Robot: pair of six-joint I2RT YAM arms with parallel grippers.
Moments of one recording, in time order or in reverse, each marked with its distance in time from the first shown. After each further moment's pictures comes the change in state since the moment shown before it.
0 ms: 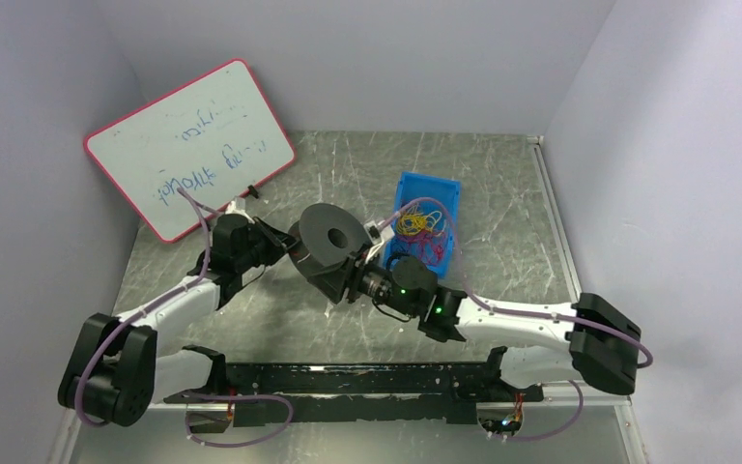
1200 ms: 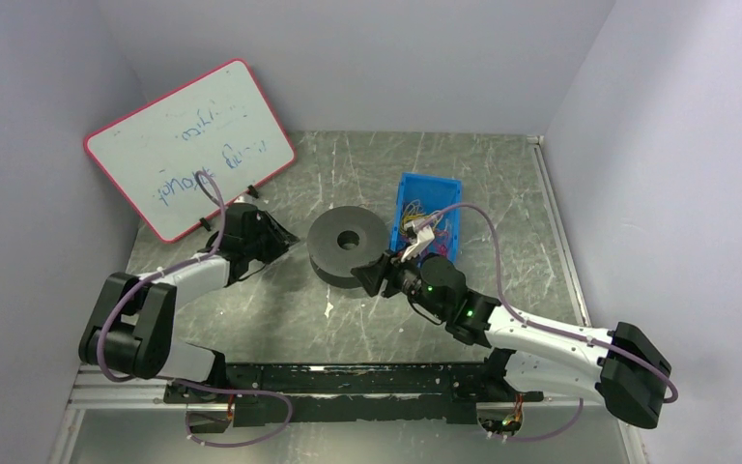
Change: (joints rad) left arm 0.029 0.237 0.126 -0.090 -0.050 0.124; right arm -0.151 -0.253 -0.166 -0.236 0.100 -0.080
